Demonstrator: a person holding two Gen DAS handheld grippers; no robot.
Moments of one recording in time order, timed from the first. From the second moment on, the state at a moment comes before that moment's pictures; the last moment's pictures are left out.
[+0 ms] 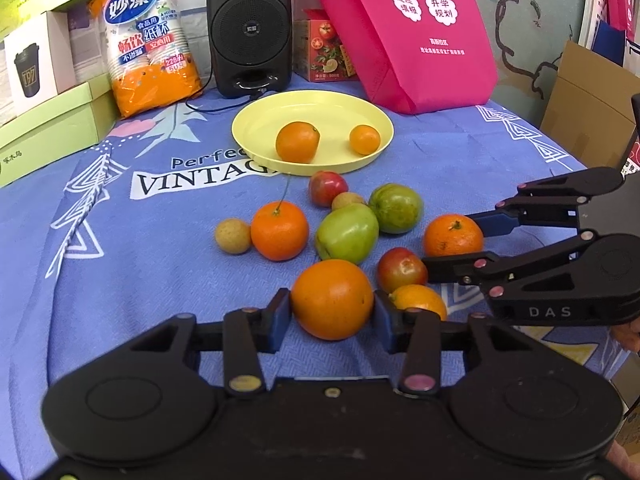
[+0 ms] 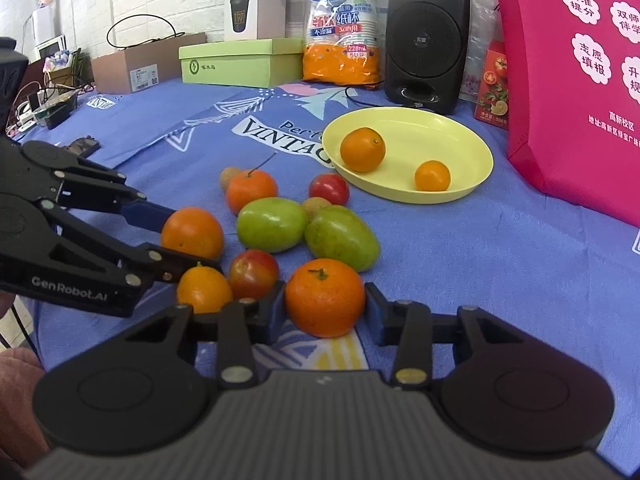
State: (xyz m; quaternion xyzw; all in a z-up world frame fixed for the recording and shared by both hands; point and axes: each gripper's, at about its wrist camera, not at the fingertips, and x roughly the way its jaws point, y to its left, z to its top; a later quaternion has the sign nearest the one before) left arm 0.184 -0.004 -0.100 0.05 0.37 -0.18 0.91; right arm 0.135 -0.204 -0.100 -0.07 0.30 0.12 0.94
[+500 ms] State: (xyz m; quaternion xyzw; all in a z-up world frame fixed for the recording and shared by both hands) left arm 0.162 0.008 -0.073 0.06 0.35 -0.17 0.92; right arm 0.103 -0.208 -0.085 -0.08 0.28 0.11 0.95
